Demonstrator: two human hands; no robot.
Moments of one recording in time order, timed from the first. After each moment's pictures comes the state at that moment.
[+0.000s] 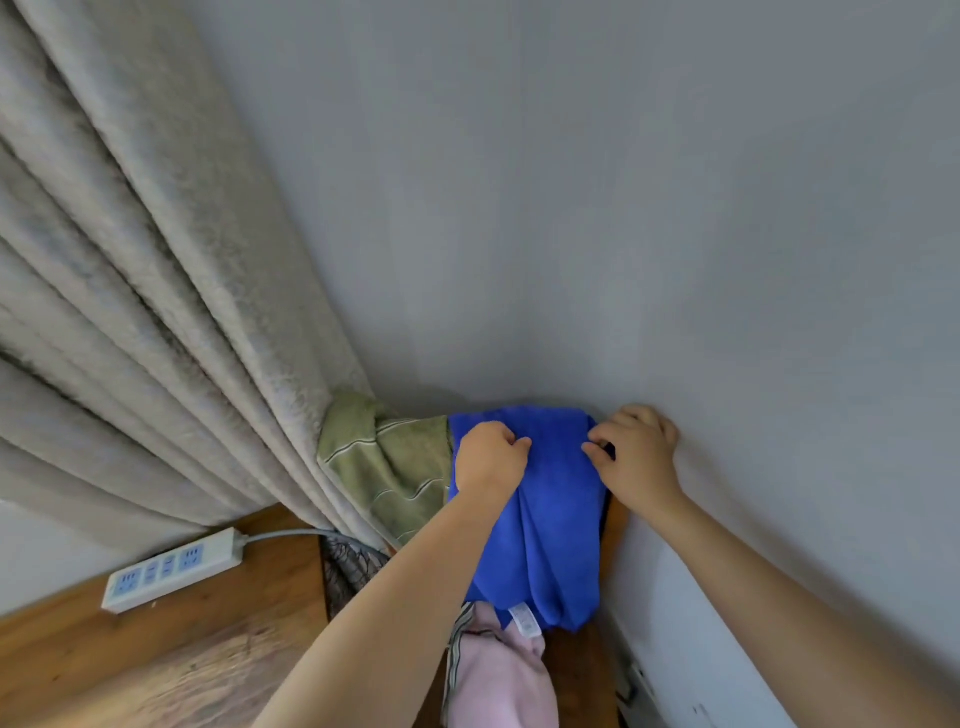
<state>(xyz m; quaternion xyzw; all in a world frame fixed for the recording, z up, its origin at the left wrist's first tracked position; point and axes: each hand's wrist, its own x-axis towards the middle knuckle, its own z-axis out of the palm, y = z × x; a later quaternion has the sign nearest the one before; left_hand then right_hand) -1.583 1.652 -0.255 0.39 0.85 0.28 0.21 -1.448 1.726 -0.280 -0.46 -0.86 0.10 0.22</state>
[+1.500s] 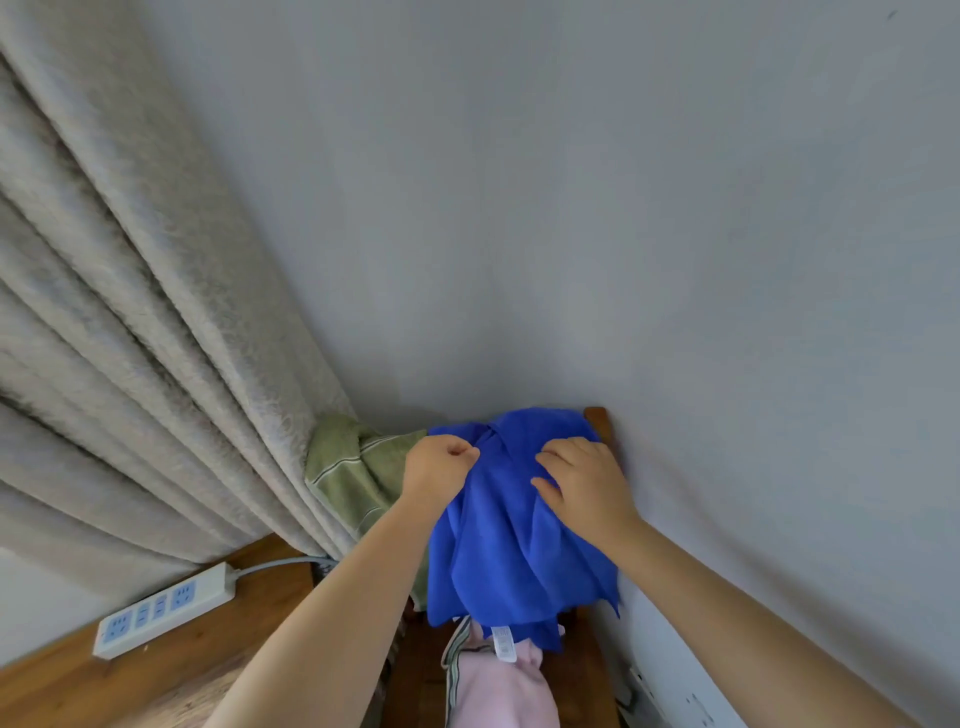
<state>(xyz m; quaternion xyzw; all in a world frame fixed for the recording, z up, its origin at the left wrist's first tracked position) -1.604 1.628 -0.248 0.37 0.83 0.33 0.26 -1.438 1.676 -0.264 -0.33 -0.92 0.01 0.23</state>
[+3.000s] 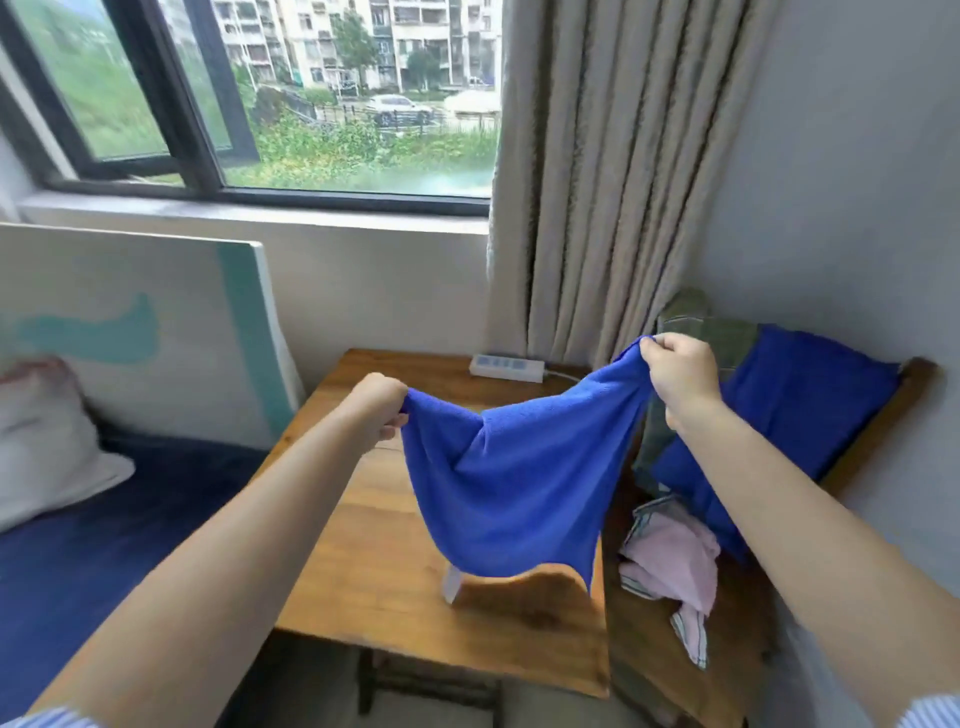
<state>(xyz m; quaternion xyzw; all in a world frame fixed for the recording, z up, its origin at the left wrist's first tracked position) -1.612 1.063 -0.178 -0.04 0.84 0.52 0.18 -1.505 1.312 -0.173 -0.30 -0.75 0.49 0.33</state>
